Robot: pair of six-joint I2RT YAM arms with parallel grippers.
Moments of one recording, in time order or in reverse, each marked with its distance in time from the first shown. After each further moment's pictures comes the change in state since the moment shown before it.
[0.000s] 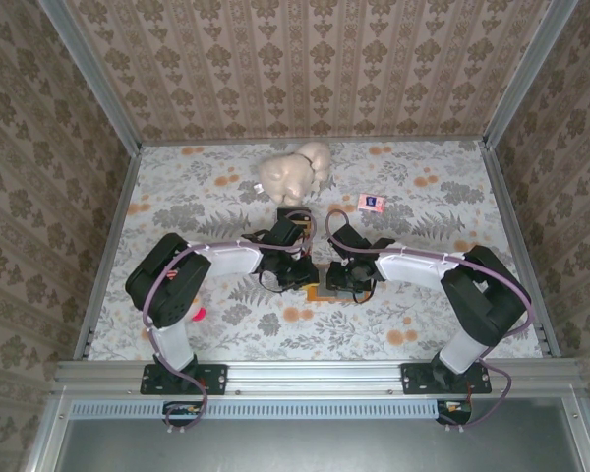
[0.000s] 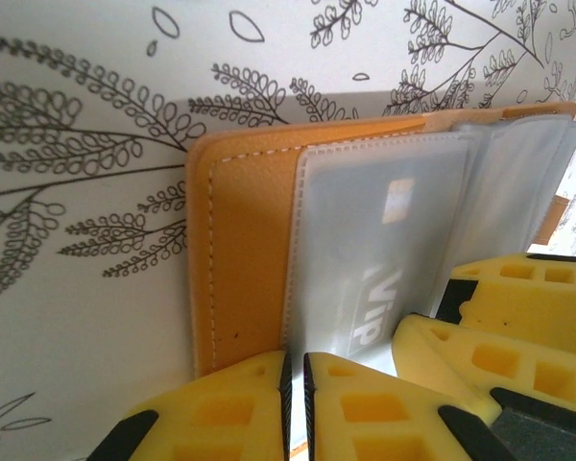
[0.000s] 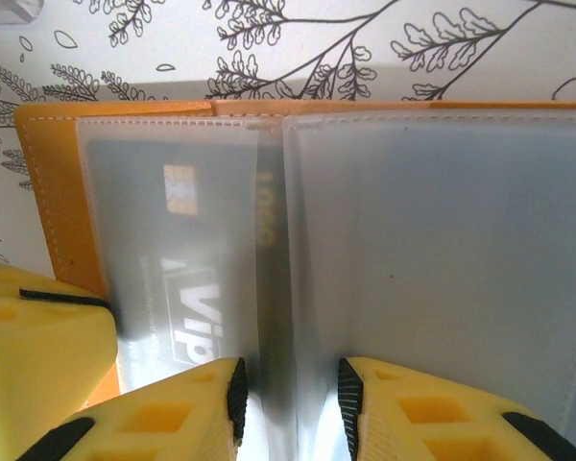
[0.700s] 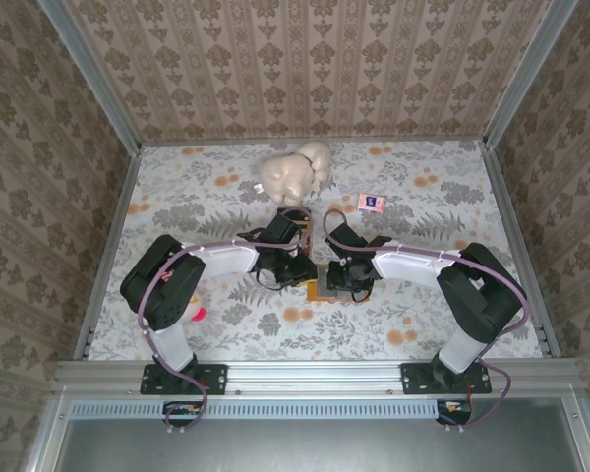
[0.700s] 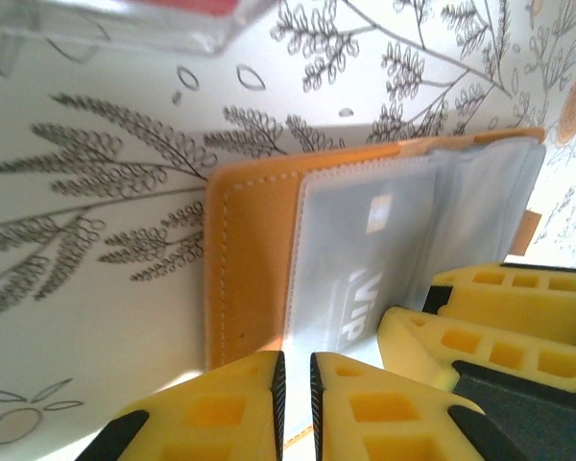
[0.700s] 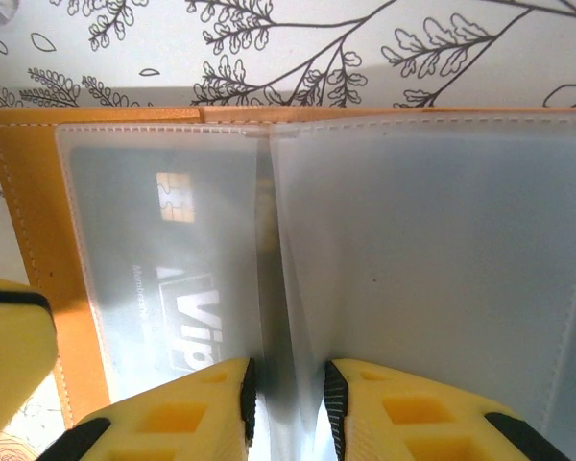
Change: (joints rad) left arm 0.022 -0.030 -0.008 0.003 -0.021 0.000; right arm 0.003 0.029 0.031 -0.039 0.029 0.001
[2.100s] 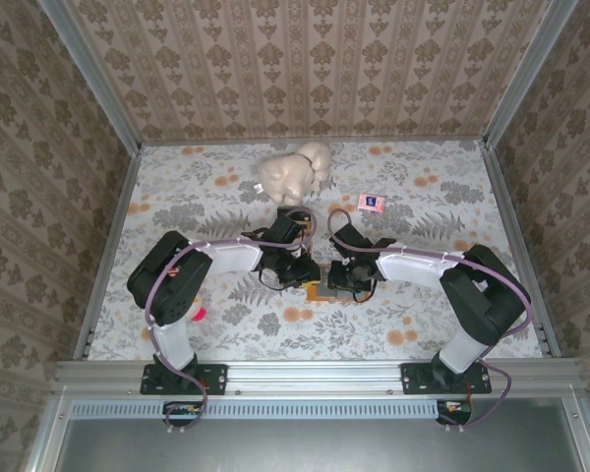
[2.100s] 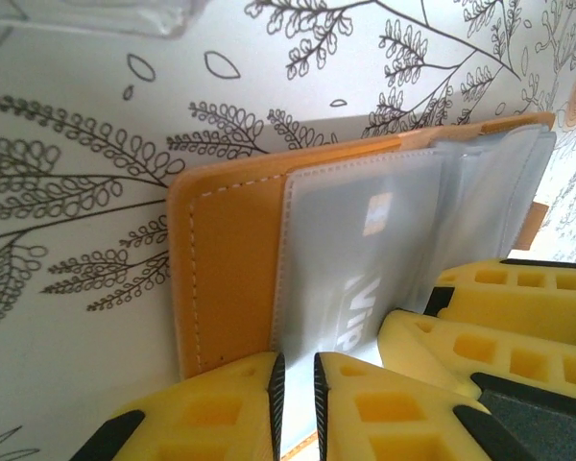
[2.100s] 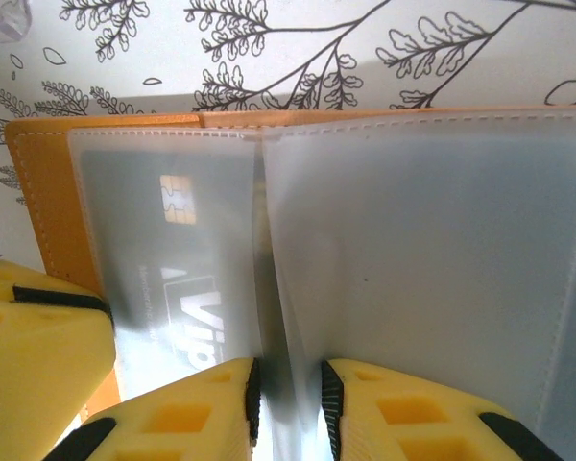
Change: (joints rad) left arm -0.005 0.048 0.027 0.000 0.043 0.023; right arm -0.014 -0.020 -0.041 0.060 -0.043 0.022
